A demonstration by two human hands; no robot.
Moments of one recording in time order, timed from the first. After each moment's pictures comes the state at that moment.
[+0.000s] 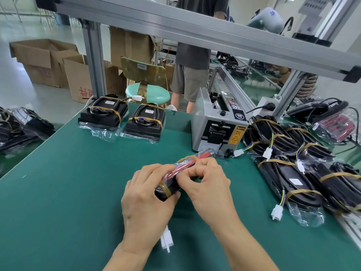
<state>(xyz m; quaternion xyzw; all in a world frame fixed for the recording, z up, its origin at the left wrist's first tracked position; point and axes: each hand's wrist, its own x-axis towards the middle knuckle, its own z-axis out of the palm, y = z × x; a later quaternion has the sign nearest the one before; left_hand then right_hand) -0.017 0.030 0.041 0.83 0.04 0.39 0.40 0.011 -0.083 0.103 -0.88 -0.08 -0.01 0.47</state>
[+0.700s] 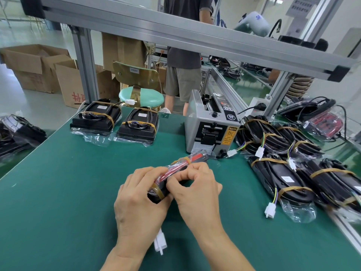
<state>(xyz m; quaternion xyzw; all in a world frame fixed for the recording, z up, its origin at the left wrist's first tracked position) -0.018 0.029 0.046 0.83 0.04 0.38 0.40 0.005 -0.072 0.090 -0.88 -0.05 -0.08 0.47</state>
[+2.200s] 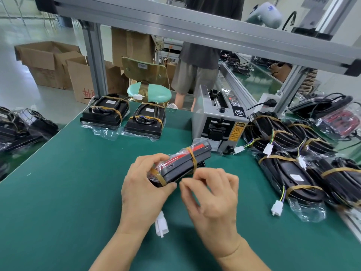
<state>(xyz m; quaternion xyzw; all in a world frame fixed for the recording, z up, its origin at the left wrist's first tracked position) -0.015 0.038 0.059 0.79 0.07 0.29 0.53 0.004 -0.099 0.061 -0.81 -0.30 -0.45 0.23</state>
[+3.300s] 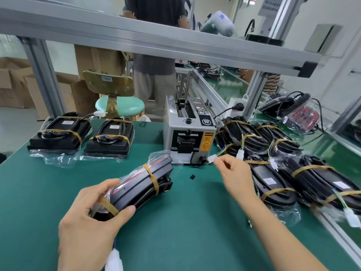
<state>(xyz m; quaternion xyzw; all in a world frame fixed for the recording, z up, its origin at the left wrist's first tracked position) 0.000 0.048 0.047 0.77 0.09 0.33 0.53 0.136 -0.215 0.057 -0.90 -0.03 -0.21 0.37</state>
